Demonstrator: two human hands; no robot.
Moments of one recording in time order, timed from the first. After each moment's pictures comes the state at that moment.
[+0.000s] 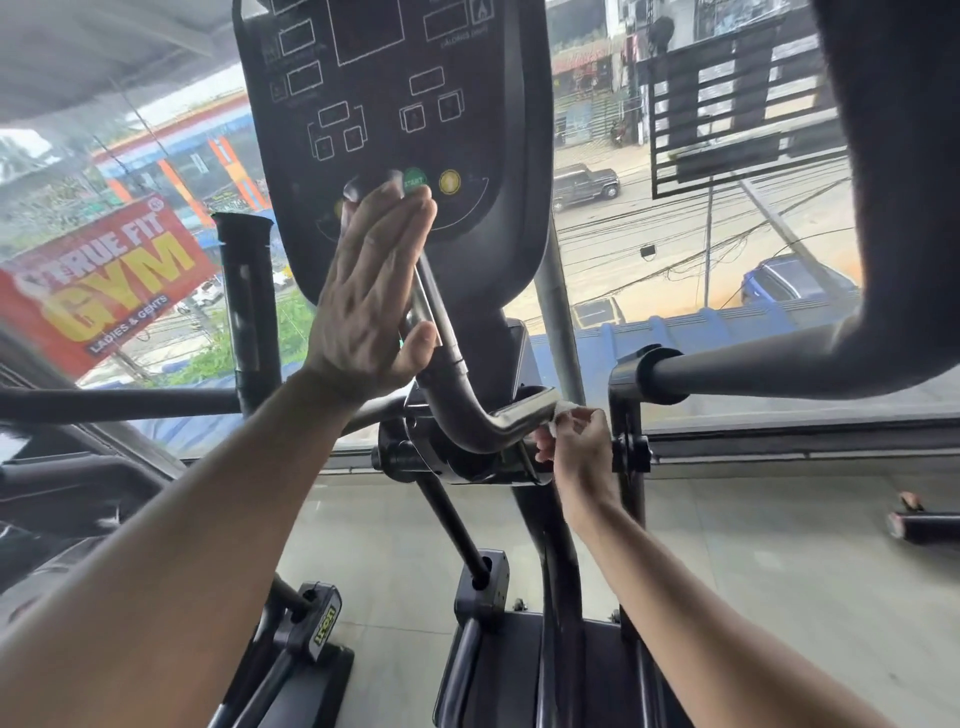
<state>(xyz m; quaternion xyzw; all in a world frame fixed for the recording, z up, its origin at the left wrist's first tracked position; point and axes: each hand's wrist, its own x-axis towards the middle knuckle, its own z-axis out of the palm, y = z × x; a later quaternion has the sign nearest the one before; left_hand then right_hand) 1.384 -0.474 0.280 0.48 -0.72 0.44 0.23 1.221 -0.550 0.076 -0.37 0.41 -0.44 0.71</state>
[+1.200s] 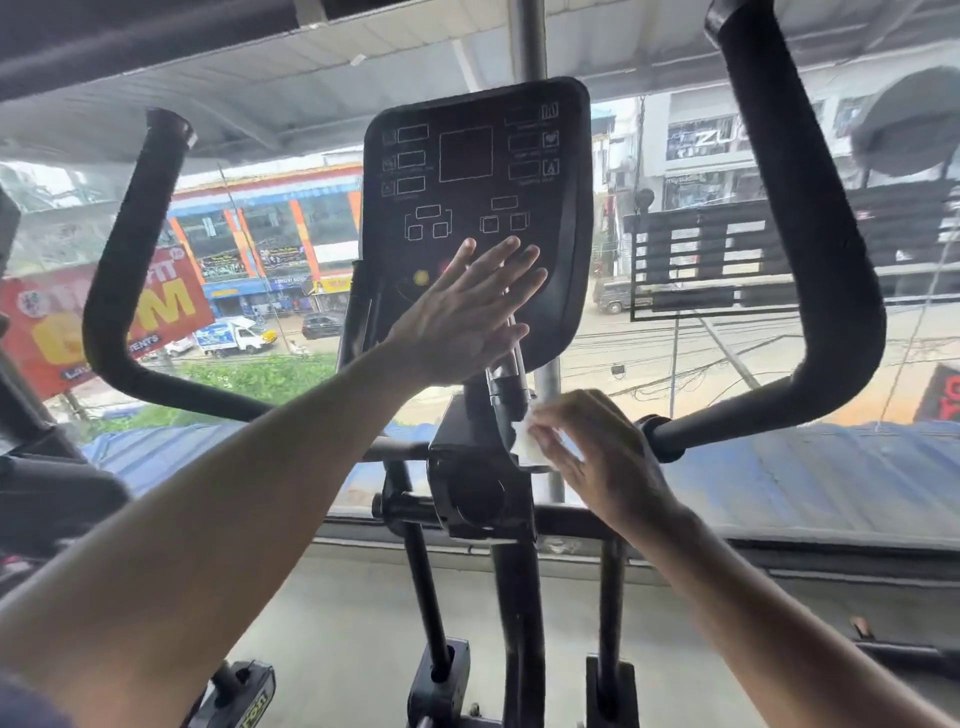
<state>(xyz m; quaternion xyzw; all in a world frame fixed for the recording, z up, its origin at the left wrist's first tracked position) 1.378 -0.458 0.323 0.54 -0.73 0.42 0.06 1.154 -0.502 0.195 -0.84 0.03 -0.55 0.03</state>
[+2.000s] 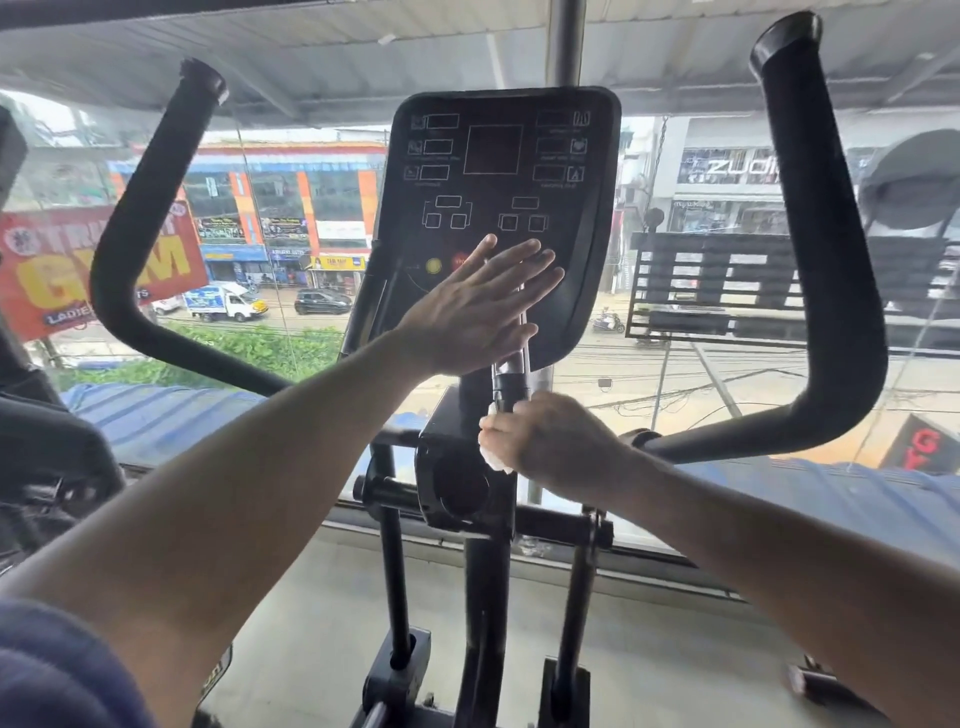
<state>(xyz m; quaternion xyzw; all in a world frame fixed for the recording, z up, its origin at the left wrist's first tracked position) 1.376 -0.454 0.320 0.55 -0.74 0.39 0.10 1.188 -0.501 0.236 -0.92 -0.07 -0.24 -0.30</state>
